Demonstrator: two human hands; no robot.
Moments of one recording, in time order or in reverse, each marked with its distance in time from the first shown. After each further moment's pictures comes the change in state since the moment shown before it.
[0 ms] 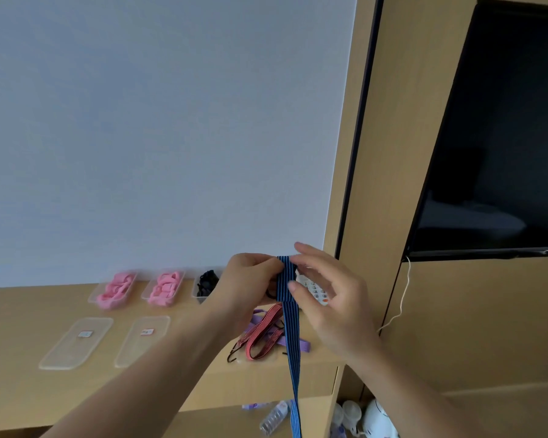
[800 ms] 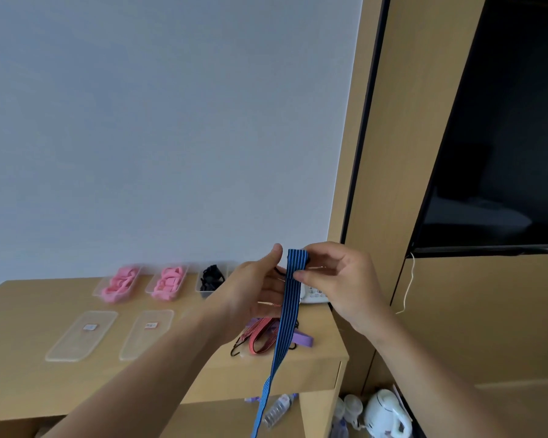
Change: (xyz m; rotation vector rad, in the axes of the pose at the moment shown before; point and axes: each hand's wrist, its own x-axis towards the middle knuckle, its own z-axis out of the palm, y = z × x) left_hand -0.003 -0.004 -0.012 0.019 -0.097 -0.248; right_hand 0.029 0.011 -0.008 0.203 -0.097 0.292
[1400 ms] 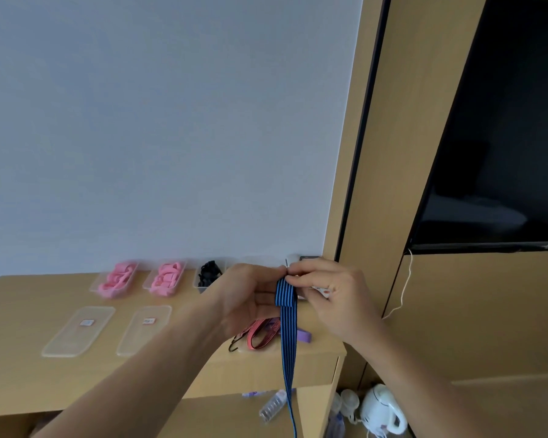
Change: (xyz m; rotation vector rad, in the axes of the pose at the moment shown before) left_hand 0.004 -0.010 -0.008 -0.222 -0.122 -0.055; right_hand -0.019 0.018 0.002 -0.445 -0.026 -0.411
